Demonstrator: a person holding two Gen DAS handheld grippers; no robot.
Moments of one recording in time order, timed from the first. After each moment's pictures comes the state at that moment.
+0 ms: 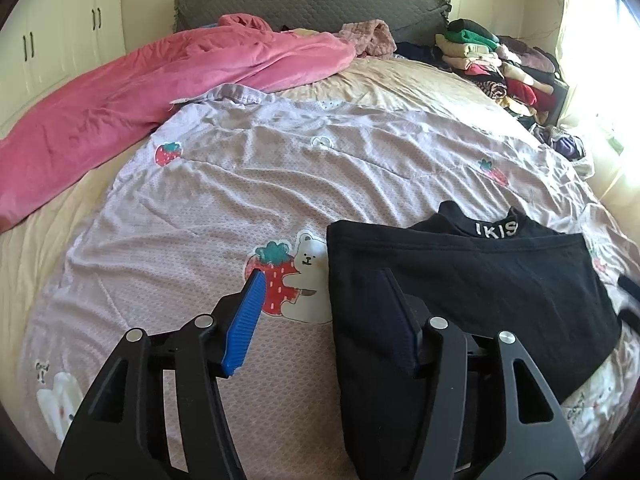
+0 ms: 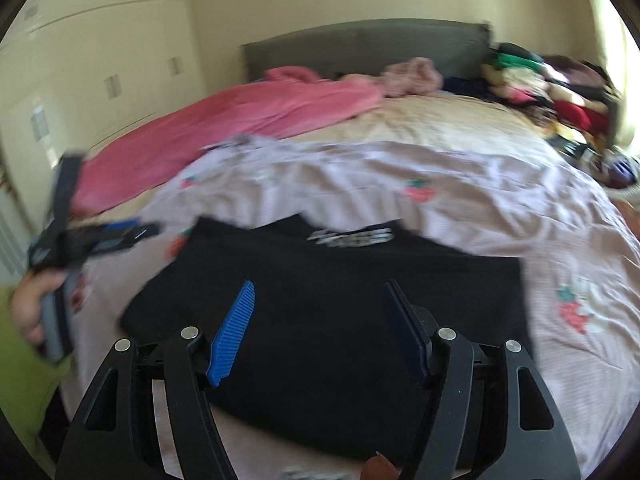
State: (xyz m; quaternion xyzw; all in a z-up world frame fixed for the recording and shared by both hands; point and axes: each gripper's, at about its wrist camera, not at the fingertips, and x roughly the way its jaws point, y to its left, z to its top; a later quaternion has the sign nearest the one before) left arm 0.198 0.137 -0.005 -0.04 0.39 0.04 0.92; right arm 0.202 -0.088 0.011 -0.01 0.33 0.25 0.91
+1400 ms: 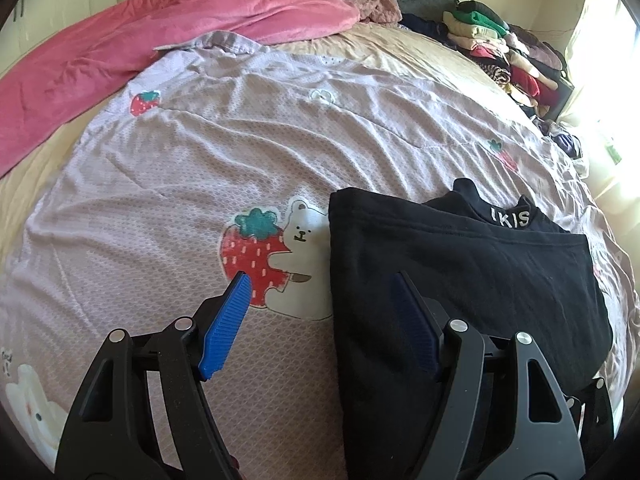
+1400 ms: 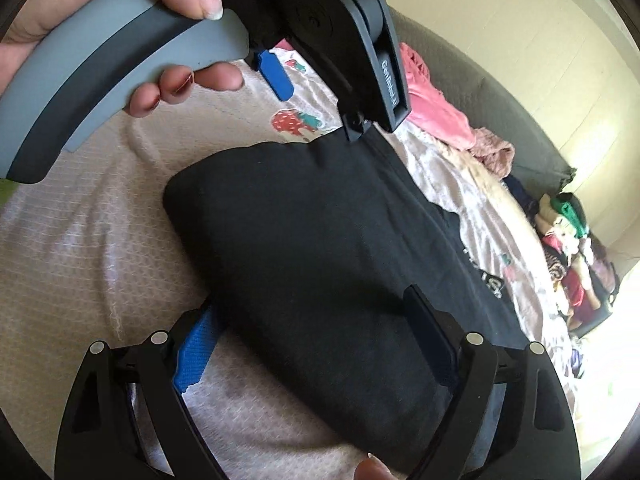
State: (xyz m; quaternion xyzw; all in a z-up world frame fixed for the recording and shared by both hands) left arm 0.231 0.150 -0.044 -0.10 0.45 0.02 0.89; right arm 0.169 0.087 -0.088 -0.34 0.29 0.24 0.86
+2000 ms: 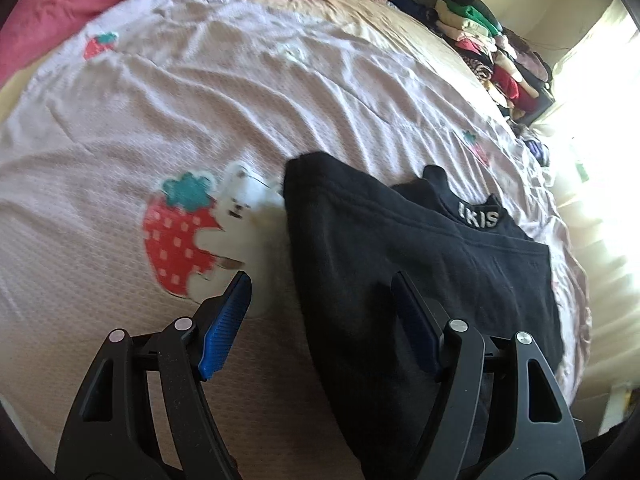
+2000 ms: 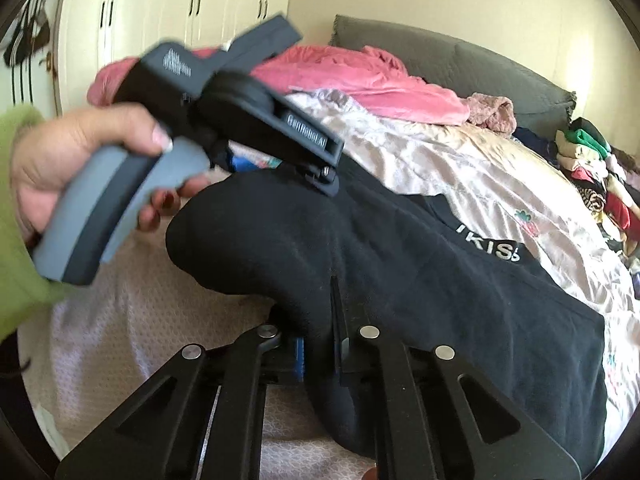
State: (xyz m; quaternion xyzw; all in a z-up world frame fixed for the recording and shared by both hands) left arm 0.252 0.142 -0.065 -0.19 0.50 -0.06 0.84; right arm 0.201 0.029 -0.051 -0.15 0.30 0.29 0.90
